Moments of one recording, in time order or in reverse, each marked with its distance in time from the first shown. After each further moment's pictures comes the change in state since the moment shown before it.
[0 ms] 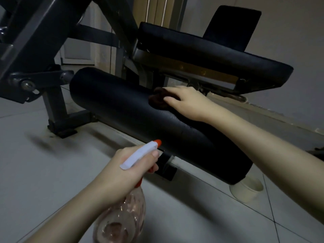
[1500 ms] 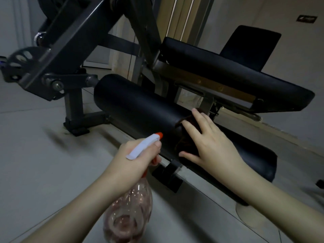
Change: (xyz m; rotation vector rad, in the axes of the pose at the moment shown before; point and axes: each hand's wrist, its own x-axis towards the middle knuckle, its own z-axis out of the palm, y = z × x) left_hand 0.006 0.020 -0.016 -0.148 0.171 0.040; right_hand -0.072 -0.019 0.025 -0.412 0.073 -0.095
